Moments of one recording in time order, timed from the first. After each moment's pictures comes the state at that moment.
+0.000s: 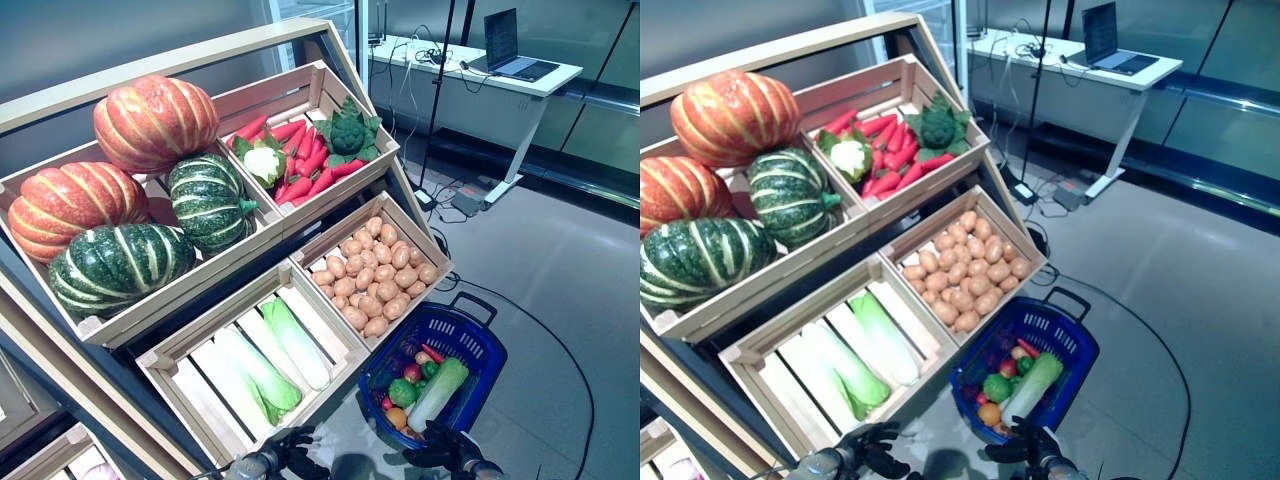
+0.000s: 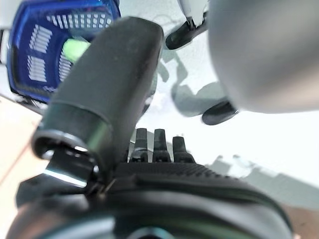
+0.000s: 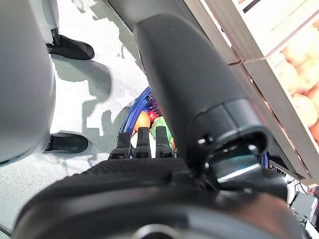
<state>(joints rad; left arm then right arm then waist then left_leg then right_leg) -0.08 0.22 -0.43 1.08 -0.05 -0.08 -0.12 -0.04 -0.22 0.28 1.16 0.36 -0.12 0.06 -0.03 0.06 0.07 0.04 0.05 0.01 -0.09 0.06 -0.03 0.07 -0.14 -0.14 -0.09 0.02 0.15</state>
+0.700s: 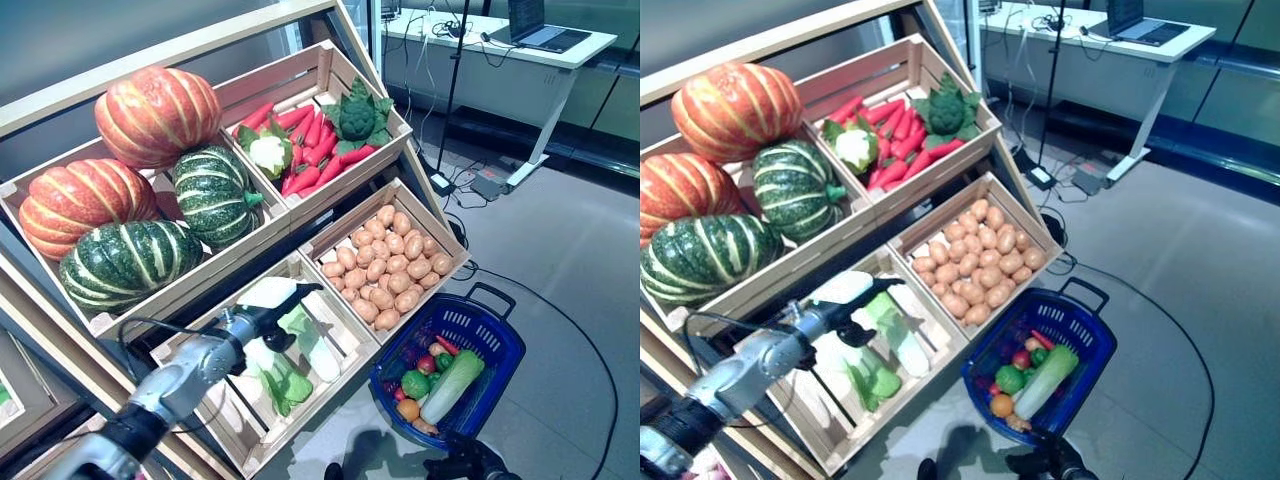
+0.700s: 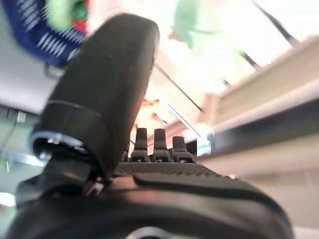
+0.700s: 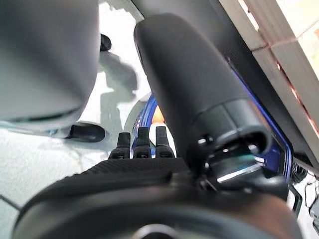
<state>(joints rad) -0.25 0.87 -0.50 0.11 0.60 -0.12 -0.07 0.04 -0.31 0.24 1.14 0.37 -0.14 0.06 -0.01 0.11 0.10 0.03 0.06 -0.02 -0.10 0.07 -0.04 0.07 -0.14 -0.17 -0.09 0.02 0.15</state>
